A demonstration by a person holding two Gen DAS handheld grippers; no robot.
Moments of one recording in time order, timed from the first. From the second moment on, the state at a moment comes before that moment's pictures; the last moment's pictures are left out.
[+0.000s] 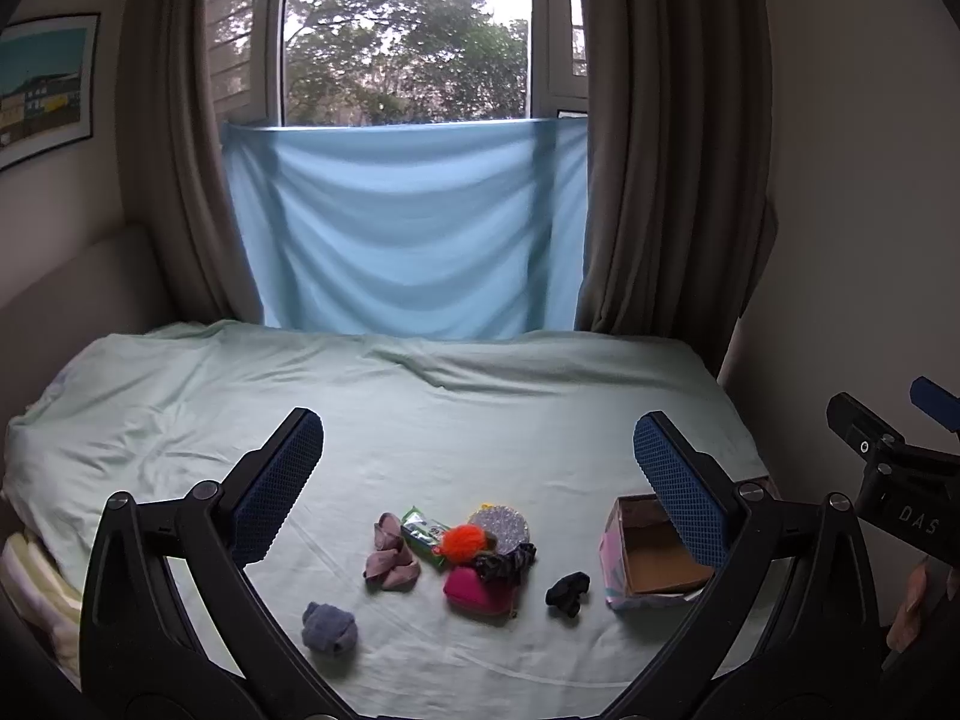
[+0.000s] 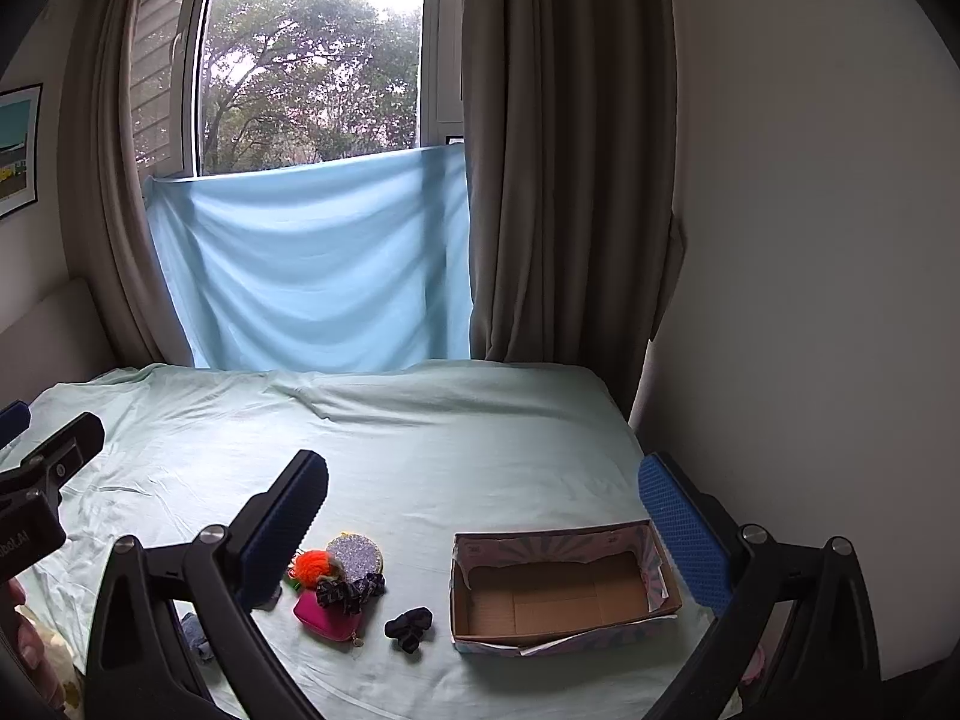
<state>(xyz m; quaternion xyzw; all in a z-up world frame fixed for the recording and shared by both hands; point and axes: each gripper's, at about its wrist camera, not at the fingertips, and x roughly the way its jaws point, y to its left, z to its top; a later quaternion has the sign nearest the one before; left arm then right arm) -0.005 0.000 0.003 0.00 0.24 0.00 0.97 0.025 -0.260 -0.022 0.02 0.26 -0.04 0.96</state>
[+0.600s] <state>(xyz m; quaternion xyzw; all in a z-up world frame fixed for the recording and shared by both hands) -0.001 0.001 0.004 0.00 0.24 0.00 0.97 0.027 -0.259 -0.024 0.02 0.27 -0.03 0.96</state>
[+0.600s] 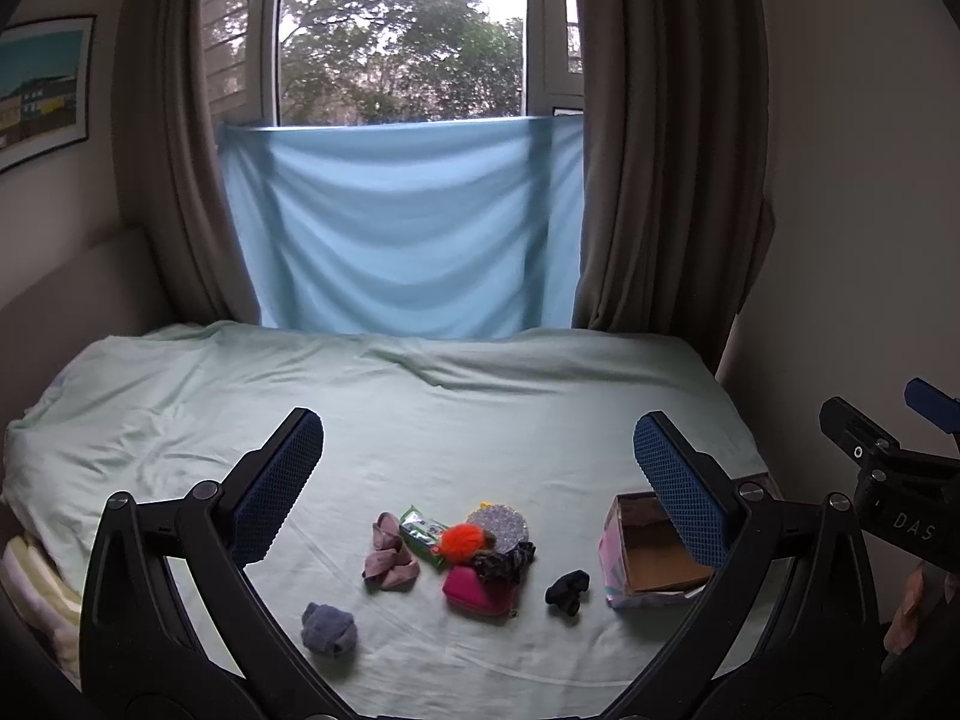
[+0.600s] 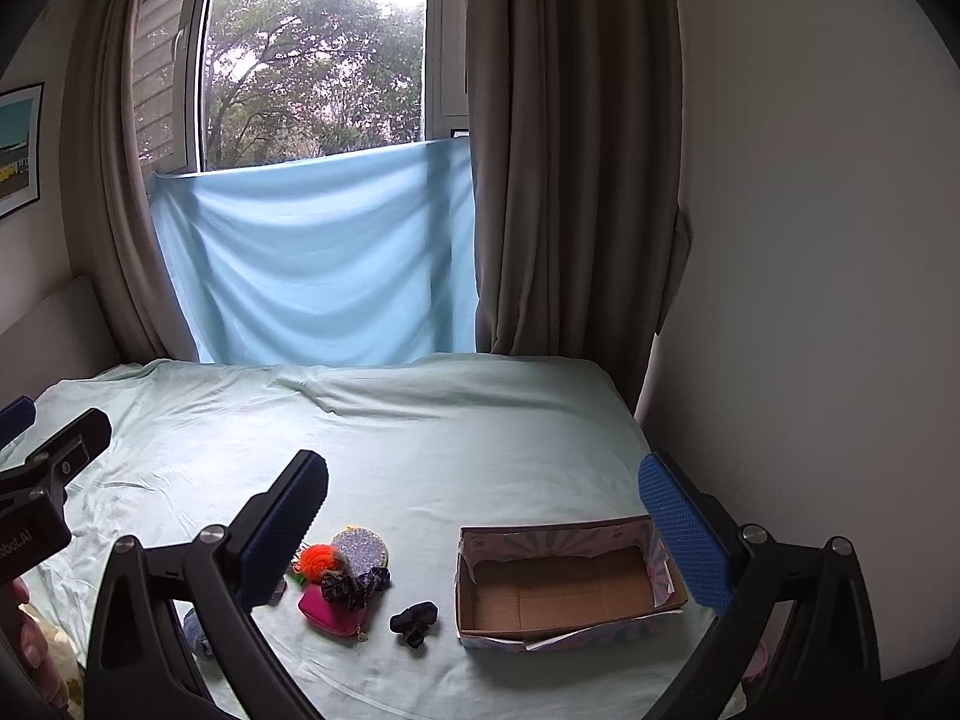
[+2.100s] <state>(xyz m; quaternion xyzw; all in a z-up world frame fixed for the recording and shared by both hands) -0.002 0.003 0.000 0.00 0.24 0.00 0.97 0.024 -0.253 -0.025 0.02 0.25 -0.03 0.97</state>
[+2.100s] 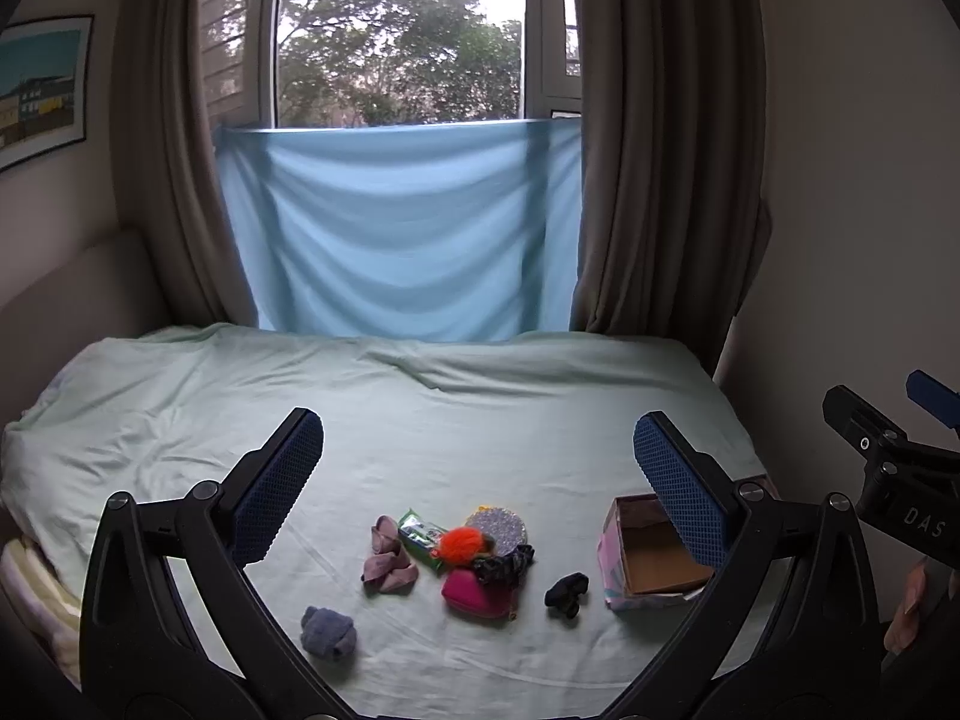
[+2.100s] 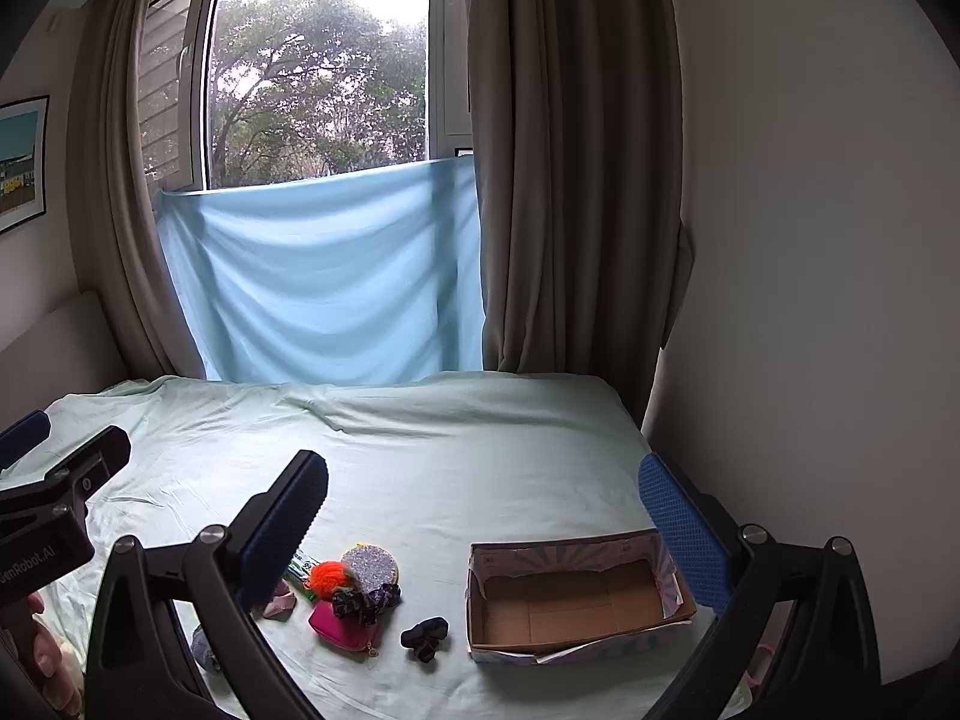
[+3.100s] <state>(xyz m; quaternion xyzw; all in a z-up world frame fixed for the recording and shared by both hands) -0.023 0.144 -0.088 -0.02 0.32 0.06 0.94 0.033 -0.147 -0.090 0.03 0.31 0.03 0.95</state>
